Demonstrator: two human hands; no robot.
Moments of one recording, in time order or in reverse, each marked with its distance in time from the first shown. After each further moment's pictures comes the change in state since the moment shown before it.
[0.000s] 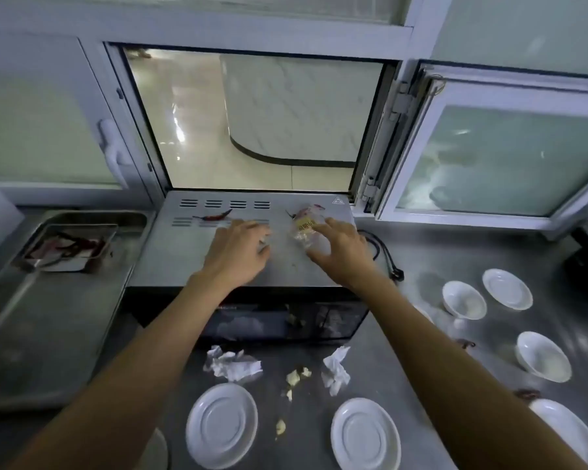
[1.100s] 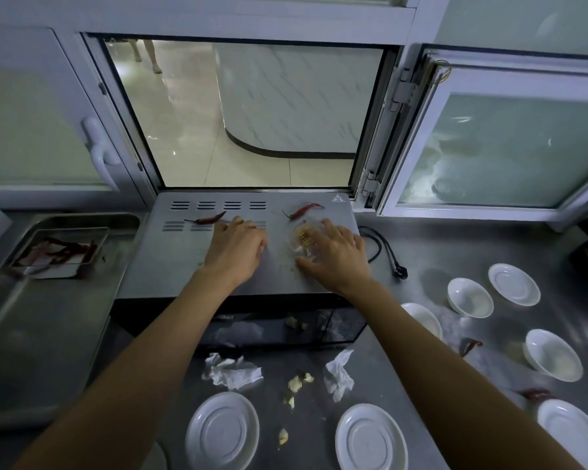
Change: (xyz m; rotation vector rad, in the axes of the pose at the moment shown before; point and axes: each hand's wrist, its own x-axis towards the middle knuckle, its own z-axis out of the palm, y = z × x) left_hand 0.030 -0.012 0.017 0.182 -0.065 0.011; right_hand 0.015 0.006 0.024 -0.143 -0.044 0.019
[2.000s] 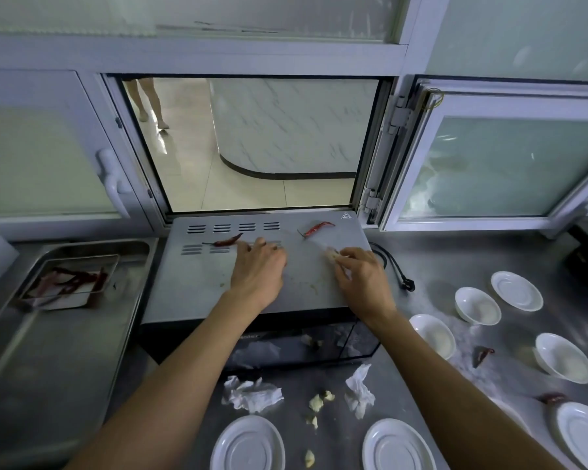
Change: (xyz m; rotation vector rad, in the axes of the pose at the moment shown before) left_hand -0.007 0.003 -0.005 0.074 0.043 0.078; right_hand -0.019 -0.003 0.016 0.201 0.422 0.014
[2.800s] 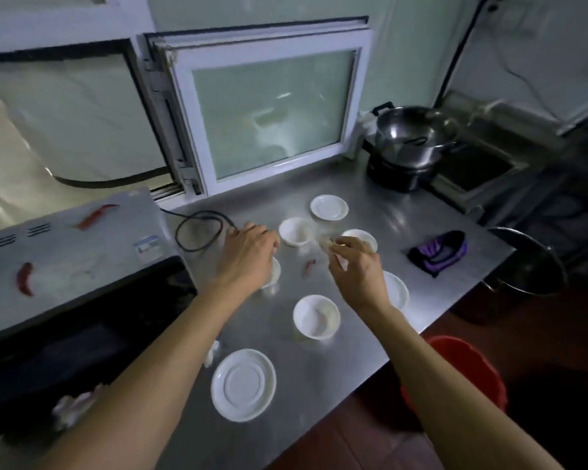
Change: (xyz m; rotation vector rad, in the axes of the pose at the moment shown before) left_hand -0.031 0.342 0.000 -0.277 0.094 0.491; right_hand -0.233 0.190 -0.223 -0.137 0.303 0.394
